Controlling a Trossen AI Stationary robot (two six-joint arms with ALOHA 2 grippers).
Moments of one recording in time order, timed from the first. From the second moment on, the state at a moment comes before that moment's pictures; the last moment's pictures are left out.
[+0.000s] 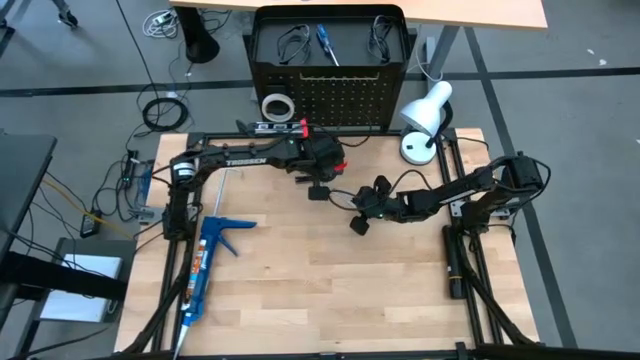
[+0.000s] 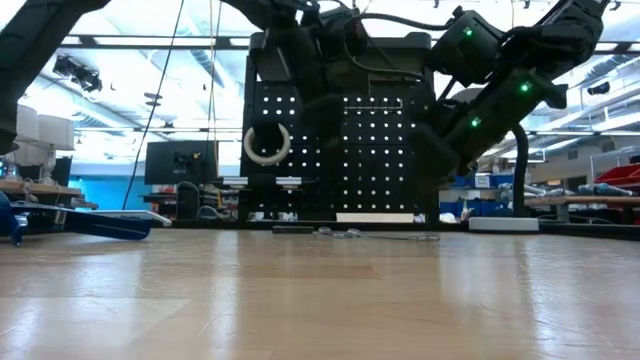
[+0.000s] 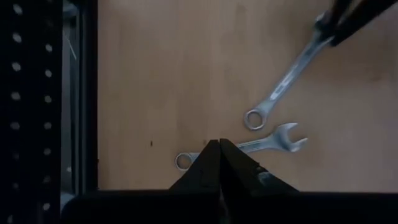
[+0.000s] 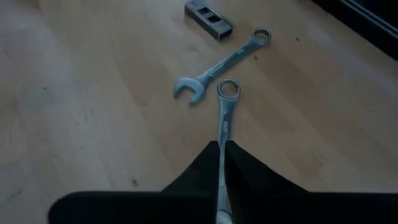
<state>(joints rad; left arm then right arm) 0.25 1.97 1.70 -0.76 -0.18 0.39 0.01 1.54 0.60 0.16 0.48 0.34</state>
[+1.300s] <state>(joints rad) 0.12 1.81 1.09 -0.08 -0.18 0.28 -0.04 1.55 0.43 0.28 0.28 0.29</state>
